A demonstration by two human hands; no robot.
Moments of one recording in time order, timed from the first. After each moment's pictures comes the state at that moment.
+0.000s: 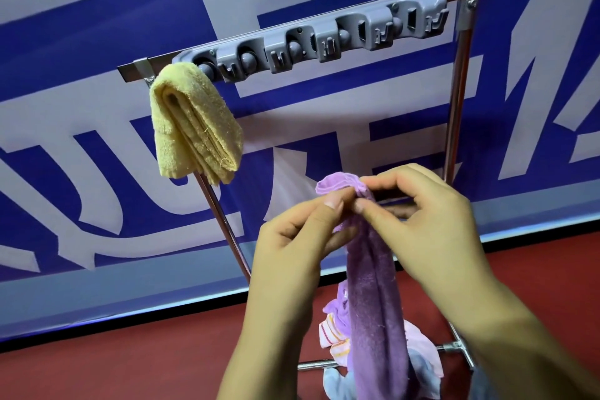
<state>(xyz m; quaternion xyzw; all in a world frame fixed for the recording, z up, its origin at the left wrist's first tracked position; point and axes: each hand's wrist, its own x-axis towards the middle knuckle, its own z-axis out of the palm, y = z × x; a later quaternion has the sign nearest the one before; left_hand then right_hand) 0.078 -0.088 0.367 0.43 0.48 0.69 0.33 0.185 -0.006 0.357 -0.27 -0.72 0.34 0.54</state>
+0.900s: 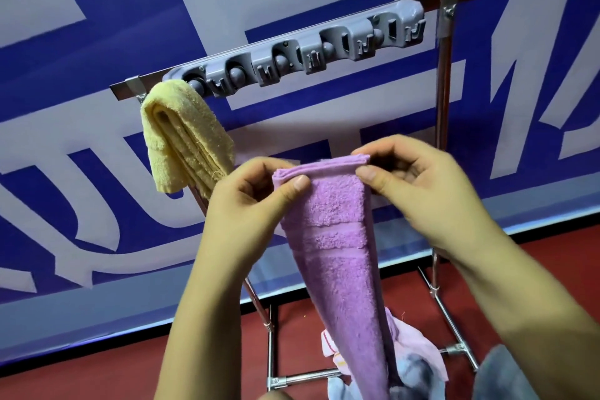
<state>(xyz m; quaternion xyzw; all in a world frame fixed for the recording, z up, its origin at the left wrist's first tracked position) 0.032 -0.071 0.402 0.54 0.58 0.59 0.15 0.196 0.030 0.379 -0.16 -0.70 0.49 0.50</state>
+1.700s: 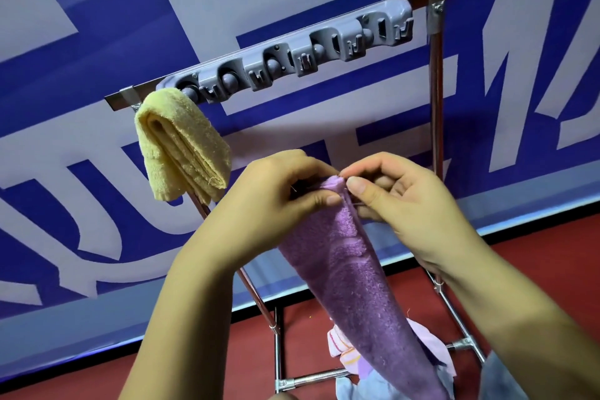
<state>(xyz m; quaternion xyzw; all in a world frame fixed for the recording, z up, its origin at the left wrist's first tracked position) 0.047 -0.059 0.438 0.74 0.62 0.26 0.00 0.190 0.020 0.365 -0.12 -0.63 0.59 0.49</state>
